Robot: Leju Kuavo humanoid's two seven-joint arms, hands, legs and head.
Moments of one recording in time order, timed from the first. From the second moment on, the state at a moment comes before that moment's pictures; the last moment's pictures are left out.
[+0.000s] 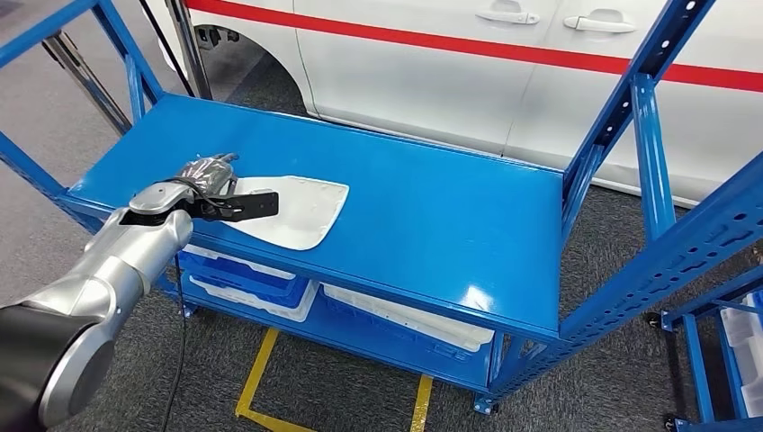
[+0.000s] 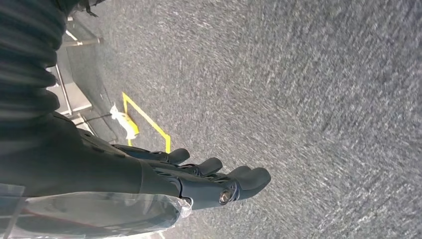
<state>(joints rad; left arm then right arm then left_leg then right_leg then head) -1.04 0.10 -0.37 -0.33 -1.16 0.00 -0.07 -0.08 0.10 -0.90 -0.21 1.03 -0.49 0.03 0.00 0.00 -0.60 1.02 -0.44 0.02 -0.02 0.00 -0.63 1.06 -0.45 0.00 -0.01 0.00</state>
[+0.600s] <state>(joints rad) -1.02 0.11 -0.37 -0.33 -1.14 0.04 -0.08 -0.08 0.09 -0.90 -0.21 1.04 -0.49 0.03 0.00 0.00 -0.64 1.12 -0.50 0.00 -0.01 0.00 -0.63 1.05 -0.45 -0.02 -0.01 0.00</state>
